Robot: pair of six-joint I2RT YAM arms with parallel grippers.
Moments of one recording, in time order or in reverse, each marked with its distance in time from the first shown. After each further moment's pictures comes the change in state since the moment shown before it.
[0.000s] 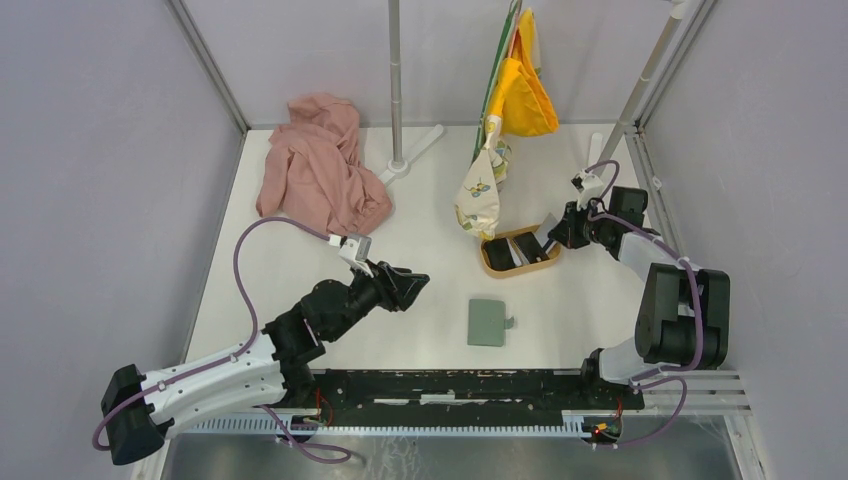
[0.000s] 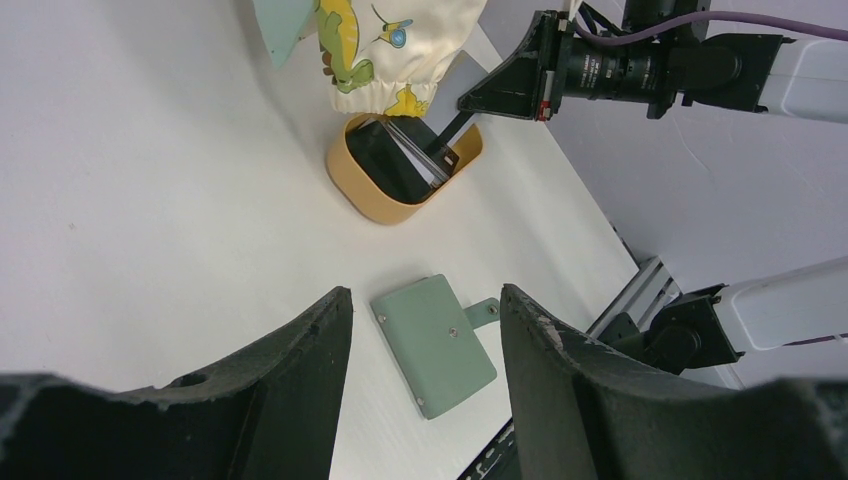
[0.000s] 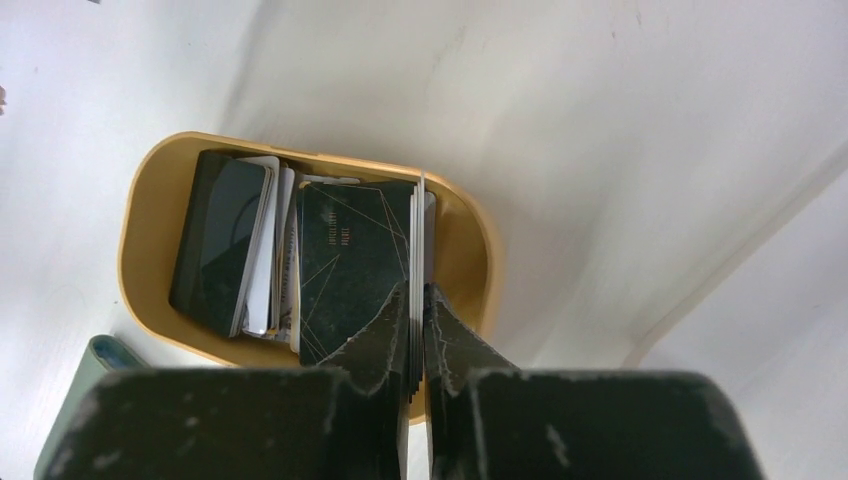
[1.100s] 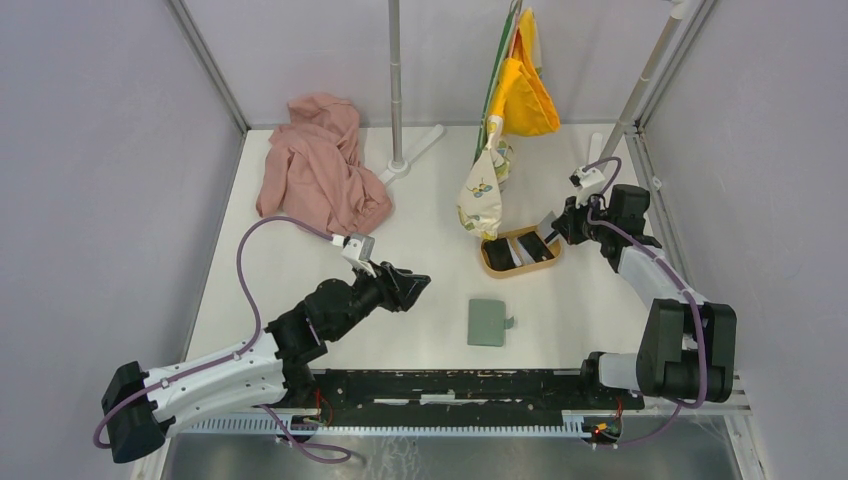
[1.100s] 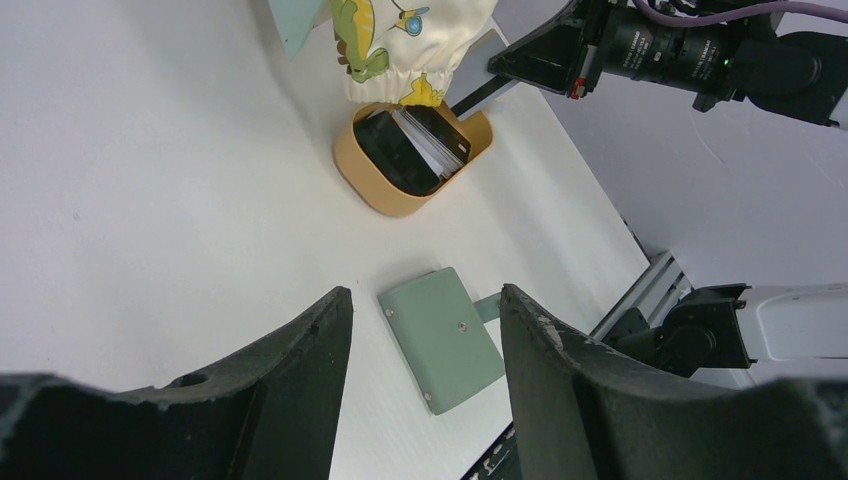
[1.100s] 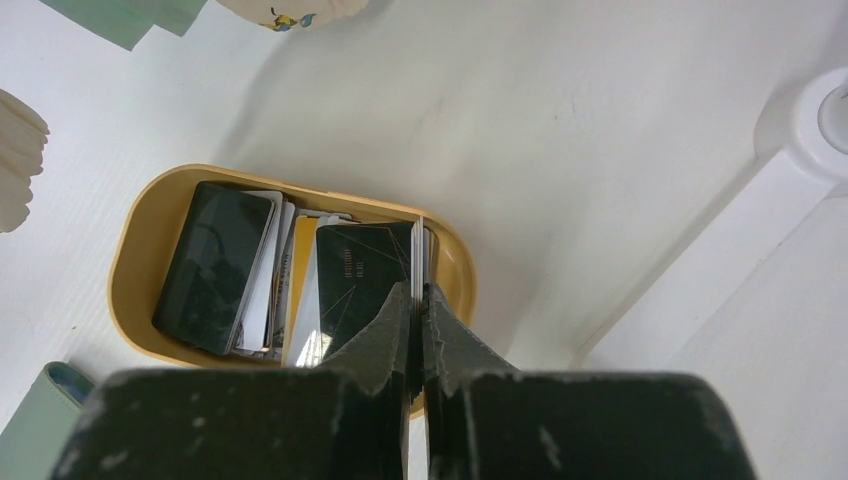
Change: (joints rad) left arm 0.000 0.025 0.000 0.000 -0.001 0.000; right arm 0.048 -0.172 -0.047 0.063 0.103 -0.029
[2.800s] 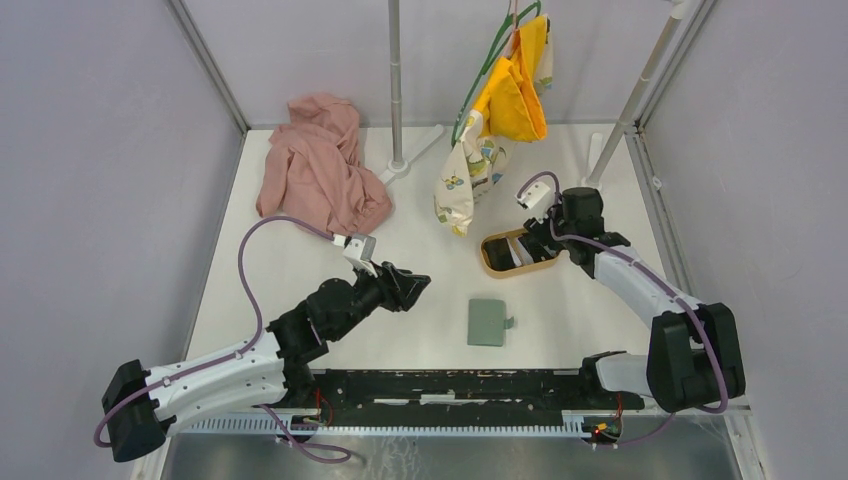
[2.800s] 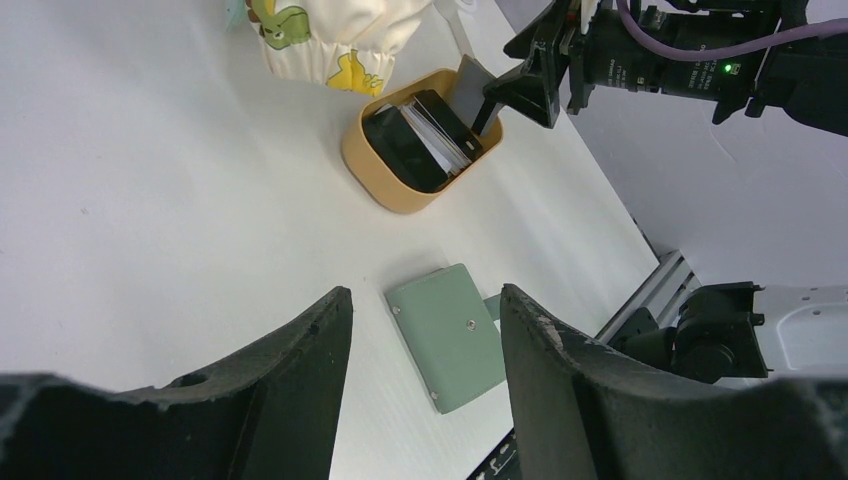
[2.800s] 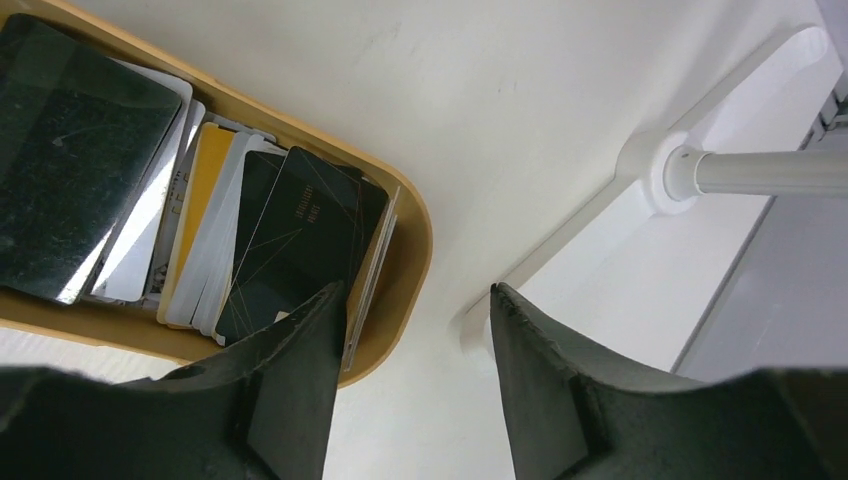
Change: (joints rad) left arm 0.000 0.014 0.000 -0.002 -0.009 0.000; right arm 0.323 -0.029 0.022 -0.123 0.558 -0.402
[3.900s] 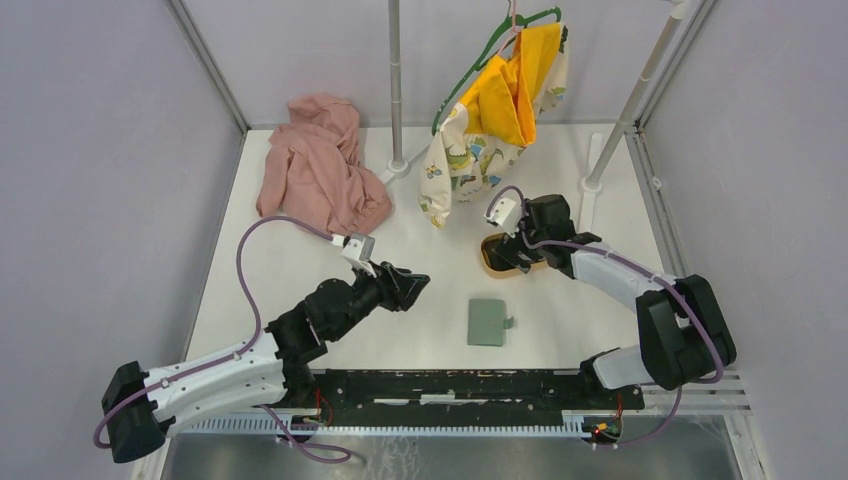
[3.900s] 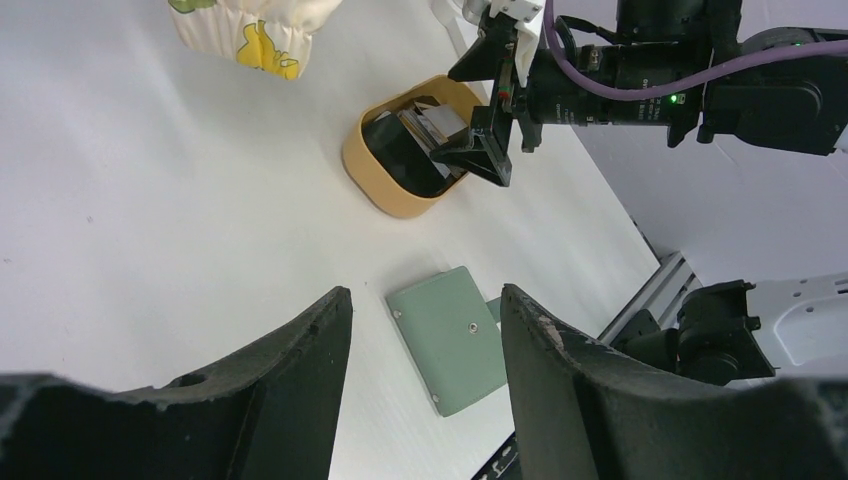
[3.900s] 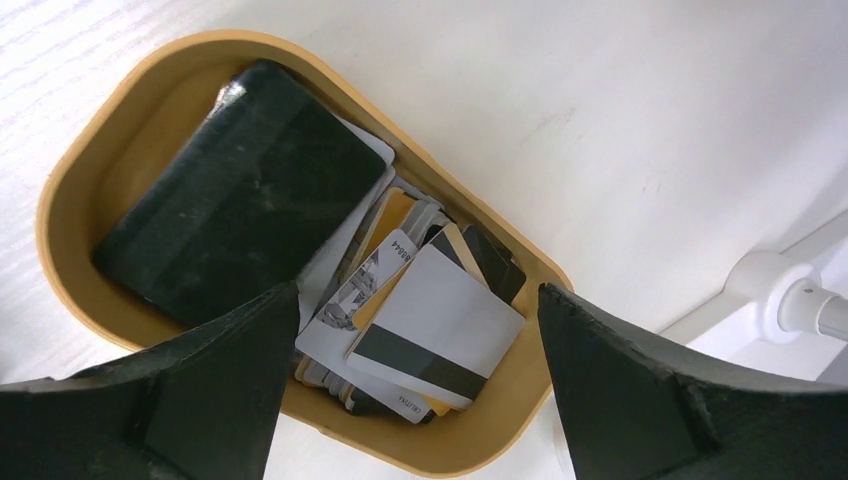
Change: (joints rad) left arm 0.000 -0.013 0.000 0.000 -0.002 0.016; right arm 0.146 0.121 0.000 0.027 -0.067 -0.021
